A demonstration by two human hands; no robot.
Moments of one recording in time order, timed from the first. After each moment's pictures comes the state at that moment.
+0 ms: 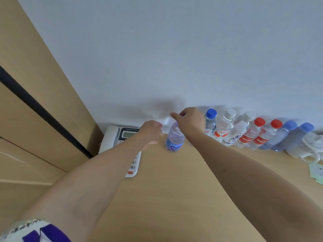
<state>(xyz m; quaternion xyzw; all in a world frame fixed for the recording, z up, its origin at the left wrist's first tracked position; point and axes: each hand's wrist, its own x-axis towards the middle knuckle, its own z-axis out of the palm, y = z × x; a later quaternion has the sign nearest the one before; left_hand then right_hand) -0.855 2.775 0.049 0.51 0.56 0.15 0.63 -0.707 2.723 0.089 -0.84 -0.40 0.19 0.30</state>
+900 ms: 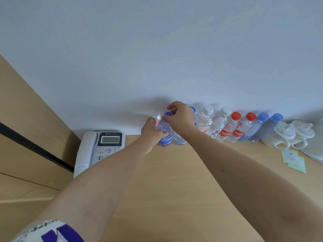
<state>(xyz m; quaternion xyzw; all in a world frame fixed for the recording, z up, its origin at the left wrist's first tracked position) -0.781 2.758 0.018 0.59 0.54 0.21 0.56 -0.673 2.706 0.096 -0.80 -0.41 0.21 0.38</state>
